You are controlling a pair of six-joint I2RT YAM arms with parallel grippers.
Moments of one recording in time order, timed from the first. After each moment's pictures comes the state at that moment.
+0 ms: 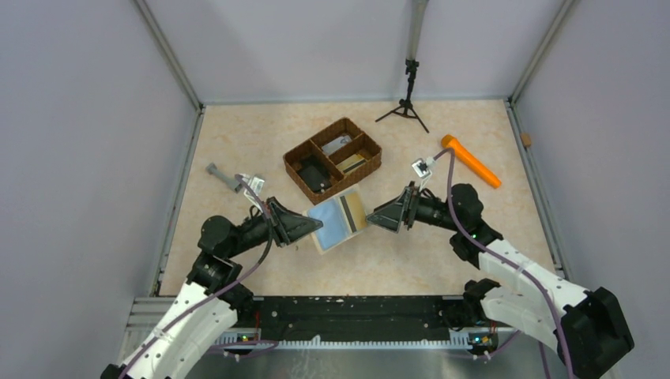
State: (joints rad) left arm -0.46 0.46 0.41 0.21 0.67 -0.97; right arm 0.56 0.93 0.45 0.41 -0.66 0.81
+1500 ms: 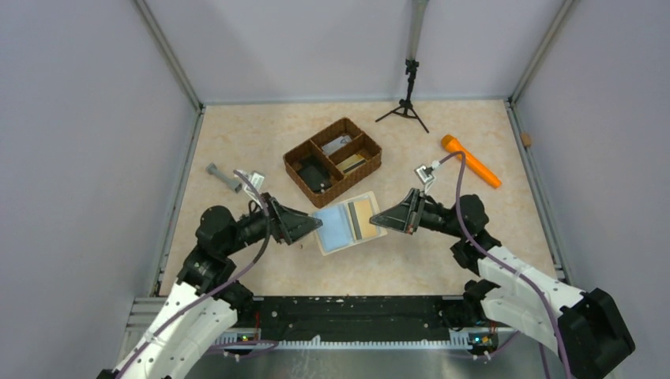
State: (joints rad) left arm -0.46 0.48 0.48 0.03 0.65 -0.89; right arm 0.56 0.90 0.35 0.69 -0.73 1.17
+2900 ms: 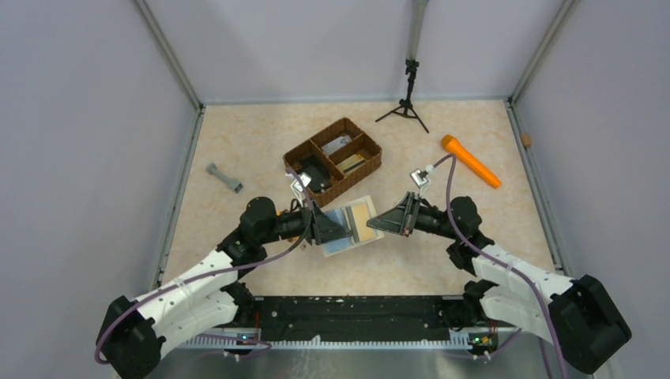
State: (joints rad) left arm -0.69 0.85 0.45 0.31 0.61 -0.95; right arm 0.57 0.97 0.31 0.73 -0.70 1.16
